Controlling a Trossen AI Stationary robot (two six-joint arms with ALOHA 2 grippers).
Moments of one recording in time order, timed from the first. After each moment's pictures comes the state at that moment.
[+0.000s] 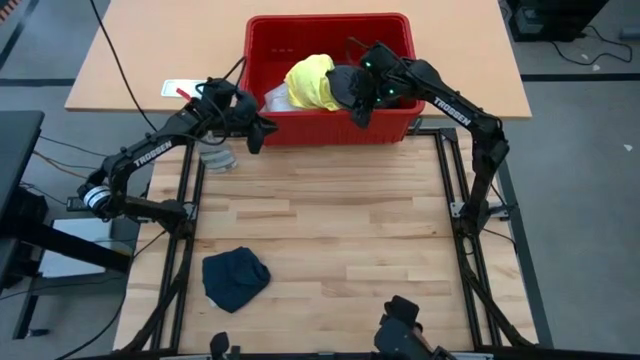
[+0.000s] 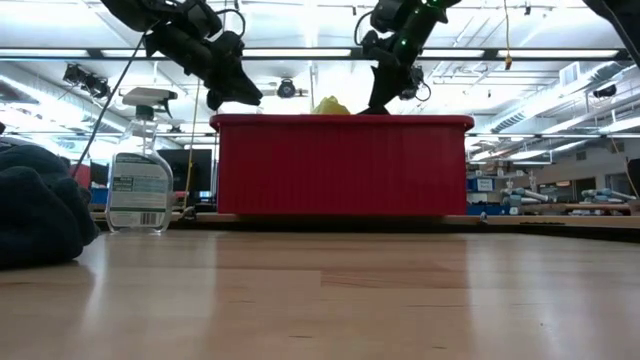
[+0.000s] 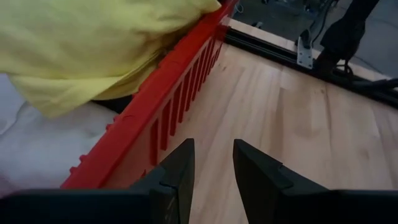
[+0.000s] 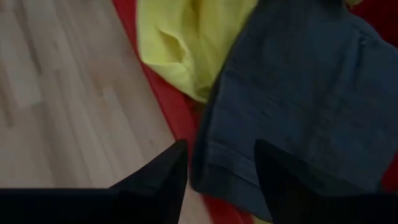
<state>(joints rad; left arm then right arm) 0.85 1.26 1.08 -0.36 0.49 0.12 -0.70 1.85 2.01 -1.08 -0.05 -0.27</state>
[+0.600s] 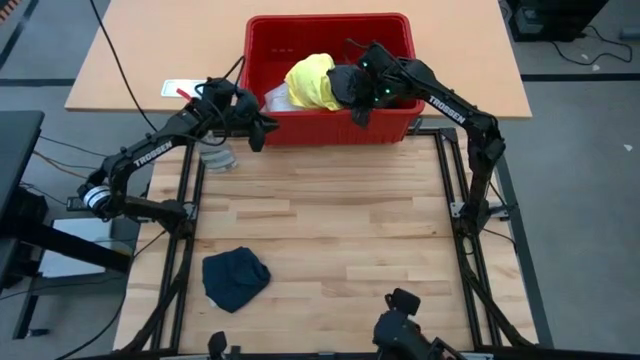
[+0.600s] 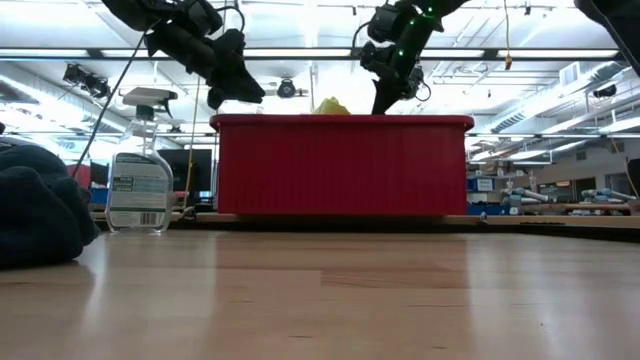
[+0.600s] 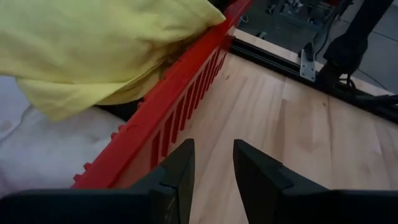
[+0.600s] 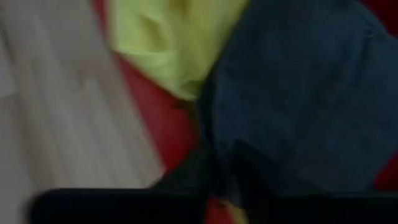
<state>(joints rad) 0.85 1.26 1.08 -0.32 0.47 0.04 -0.72 1.89 2.01 -1.06 -0.01 -0.30</state>
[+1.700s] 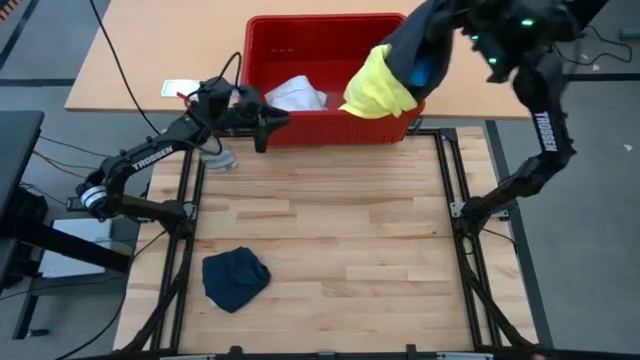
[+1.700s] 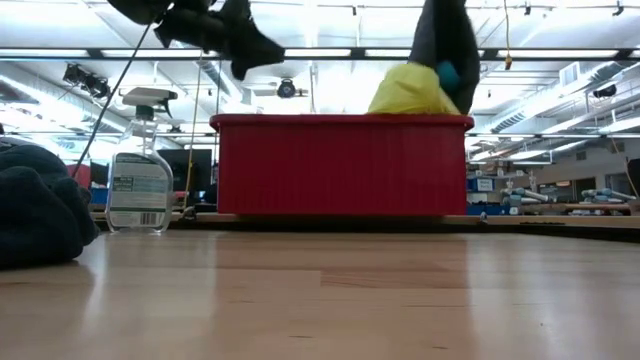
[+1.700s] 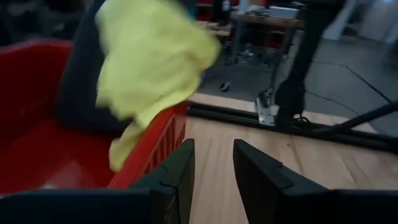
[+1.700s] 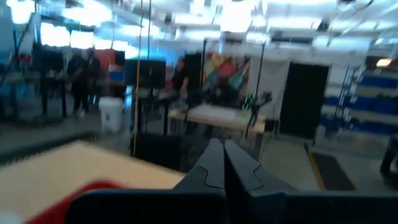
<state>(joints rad) 0.74 1.25 1.08 -0.02 0.55 0.06 -0.71 1.51 2.30 -0.68 0.47 -0.15</state>
